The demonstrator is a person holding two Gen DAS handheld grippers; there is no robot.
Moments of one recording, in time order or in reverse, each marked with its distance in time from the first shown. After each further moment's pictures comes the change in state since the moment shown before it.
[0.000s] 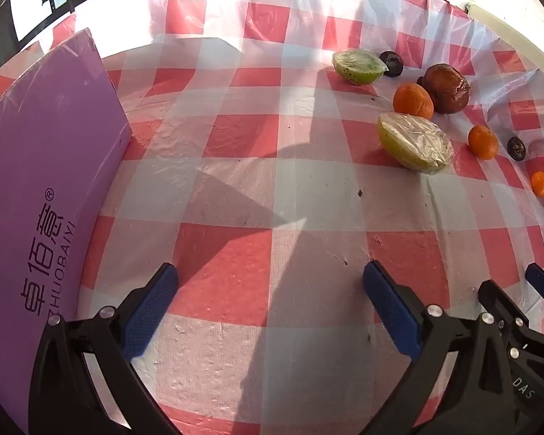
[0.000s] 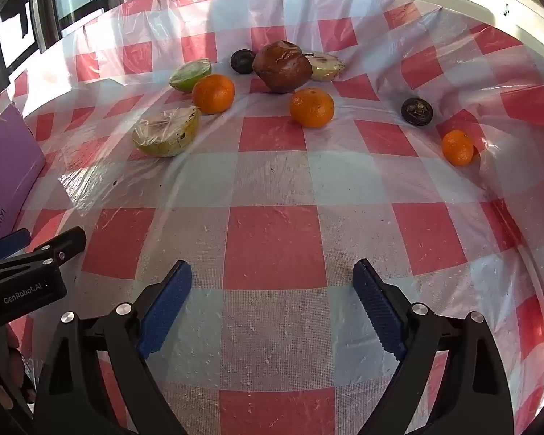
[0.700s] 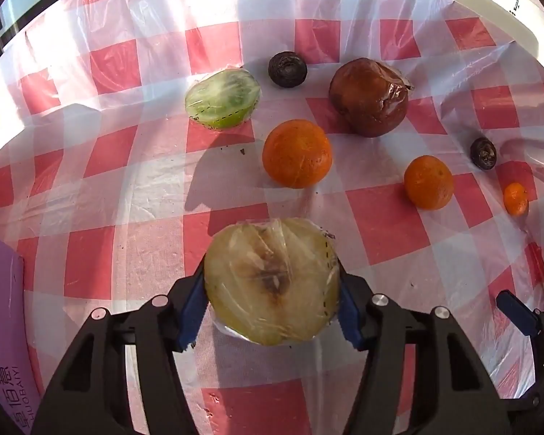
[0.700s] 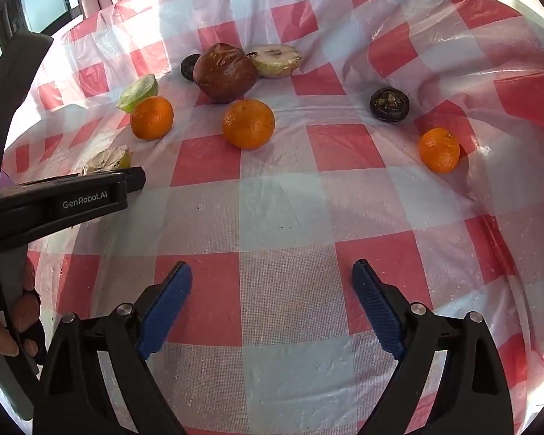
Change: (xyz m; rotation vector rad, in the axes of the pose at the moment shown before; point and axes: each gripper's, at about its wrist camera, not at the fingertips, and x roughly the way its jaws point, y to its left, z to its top) left arm 0.046 -0.103 0.078 0.199 0.096 -0.116; right arm 0.030 -0.057 0.041 0.099 0.046 -0.001
